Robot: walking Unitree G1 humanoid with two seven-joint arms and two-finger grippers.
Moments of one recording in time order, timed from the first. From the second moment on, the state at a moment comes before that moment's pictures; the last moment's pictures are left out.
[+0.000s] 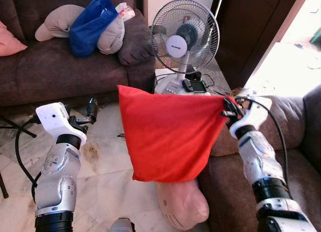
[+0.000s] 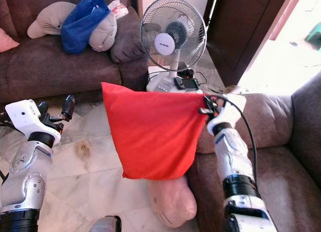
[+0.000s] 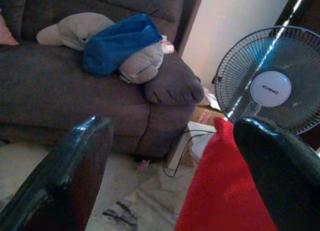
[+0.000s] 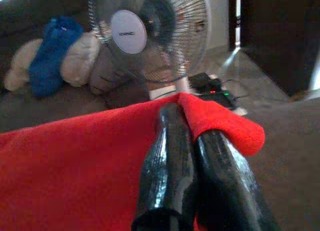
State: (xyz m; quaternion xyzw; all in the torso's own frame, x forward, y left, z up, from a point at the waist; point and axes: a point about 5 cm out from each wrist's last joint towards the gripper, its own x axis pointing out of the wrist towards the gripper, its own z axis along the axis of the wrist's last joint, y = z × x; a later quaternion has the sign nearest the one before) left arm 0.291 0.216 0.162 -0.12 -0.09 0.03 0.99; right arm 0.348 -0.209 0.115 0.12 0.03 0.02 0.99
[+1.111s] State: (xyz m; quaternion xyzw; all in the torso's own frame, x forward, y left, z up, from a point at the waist) left arm 0.290 0.230 0.157 -0.11 -0.08 0.07 0.99; right arm 0.339 -0.240 0.098 0.07 0.08 -0.11 0.99
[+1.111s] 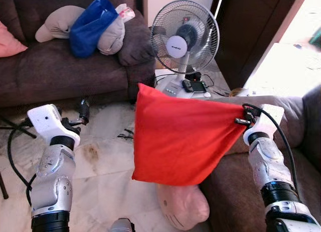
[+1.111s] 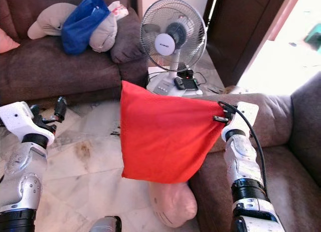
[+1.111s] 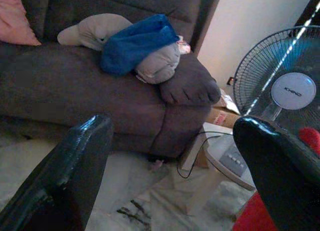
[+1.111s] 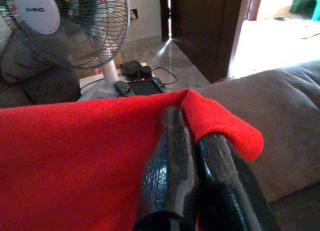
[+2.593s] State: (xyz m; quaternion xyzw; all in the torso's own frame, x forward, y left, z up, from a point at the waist) left arm 0.301 0.279 0.132 -0.20 -0.05 0.05 0.98; right arm 0.340 -0.167 0.114 0.13 0.01 0.16 0.98
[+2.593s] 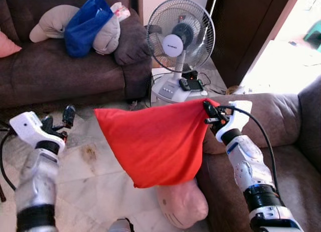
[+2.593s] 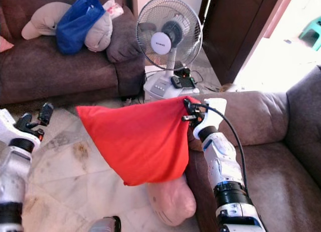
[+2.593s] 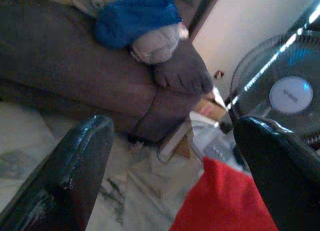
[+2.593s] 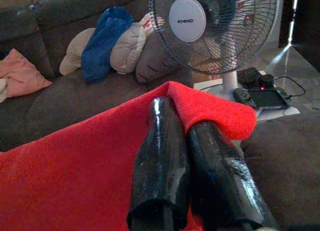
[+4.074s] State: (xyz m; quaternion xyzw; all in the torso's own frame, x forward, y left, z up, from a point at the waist) left arm 0.343 0.214 0.094 -0.20 0.03 -0.14 0.97; right arm 0.317 -0.180 0.131 0.10 0.01 0.22 0.97
